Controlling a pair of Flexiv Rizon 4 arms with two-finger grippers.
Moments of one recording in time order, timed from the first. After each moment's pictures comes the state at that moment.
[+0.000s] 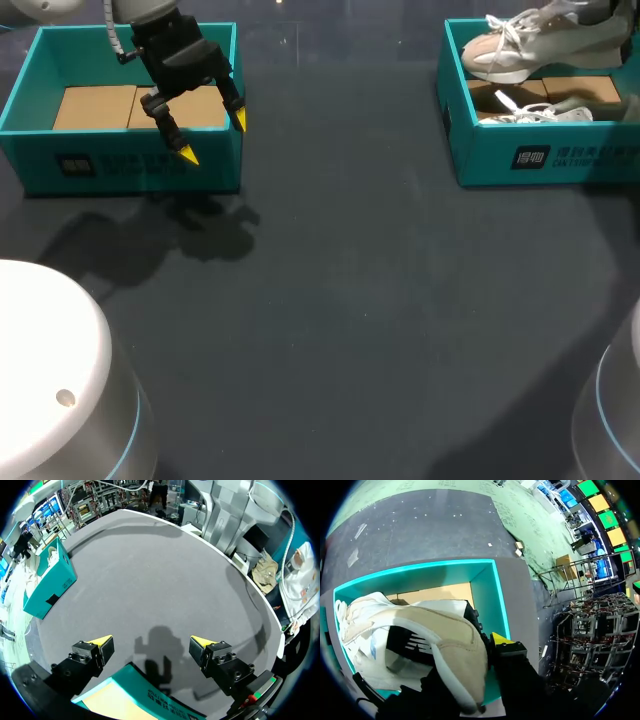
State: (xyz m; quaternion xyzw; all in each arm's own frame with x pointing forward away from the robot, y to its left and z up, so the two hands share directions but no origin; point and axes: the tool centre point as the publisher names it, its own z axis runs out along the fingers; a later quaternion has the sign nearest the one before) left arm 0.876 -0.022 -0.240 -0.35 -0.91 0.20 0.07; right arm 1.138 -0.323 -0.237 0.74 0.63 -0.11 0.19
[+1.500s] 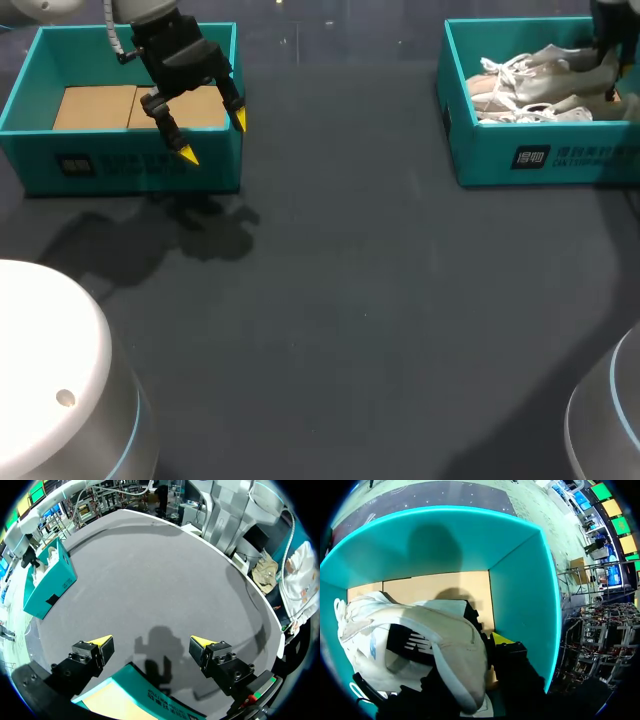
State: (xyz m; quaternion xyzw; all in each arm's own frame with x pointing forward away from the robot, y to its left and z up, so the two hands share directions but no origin) left arm 0.876 -0.022 -0.240 -0.35 -0.91 0.20 0.07; right arm 1.141 -0.335 -0.339 0.73 0.66 -0.09 0.15
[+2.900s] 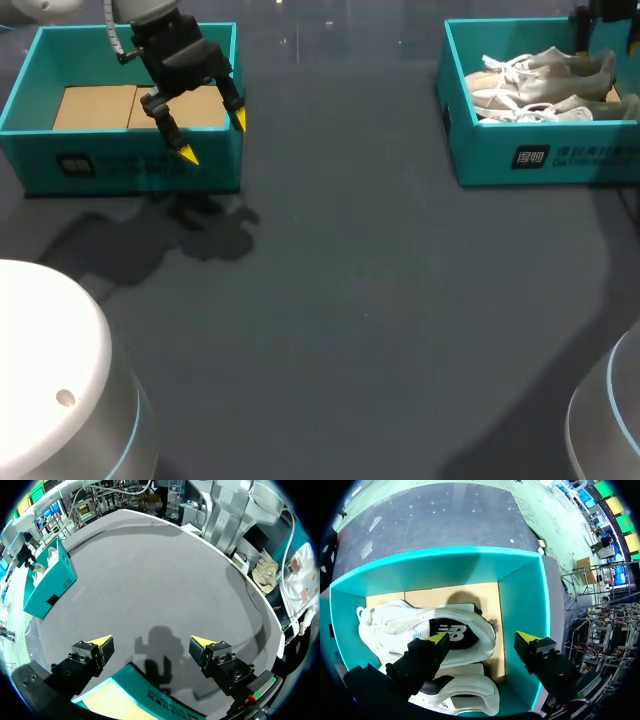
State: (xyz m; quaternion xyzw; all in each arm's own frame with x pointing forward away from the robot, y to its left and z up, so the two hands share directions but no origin) left arm 0.876 -0.022 -0.240 -0.35 -0.91 0.20 0.07; right arm 1.157 -0.310 -0.301 0.73 0.67 -0.06 0.12
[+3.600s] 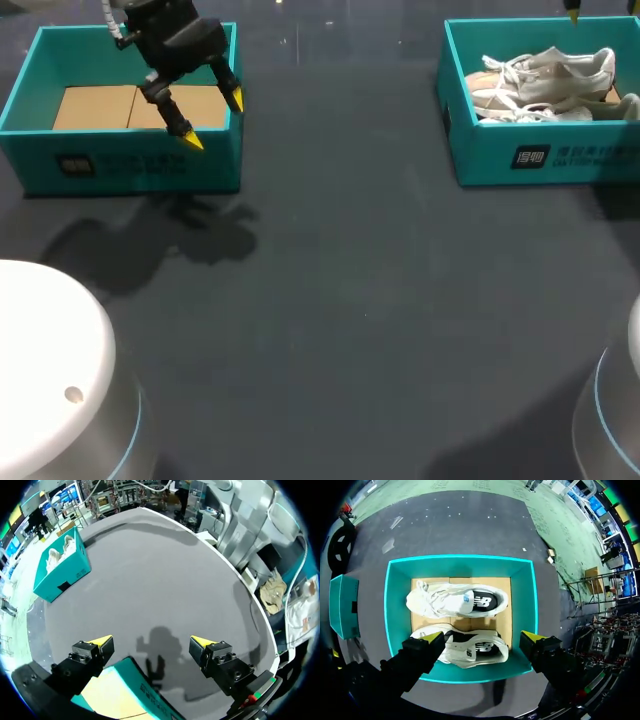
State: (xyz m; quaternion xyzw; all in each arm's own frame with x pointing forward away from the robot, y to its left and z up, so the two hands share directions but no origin) left arm 0.878 -0.024 -0.208 -0.26 -0.95 0.19 0.06; right arm 1.097 -0.240 -0.186 0.70 0.70 -0.01 0.10
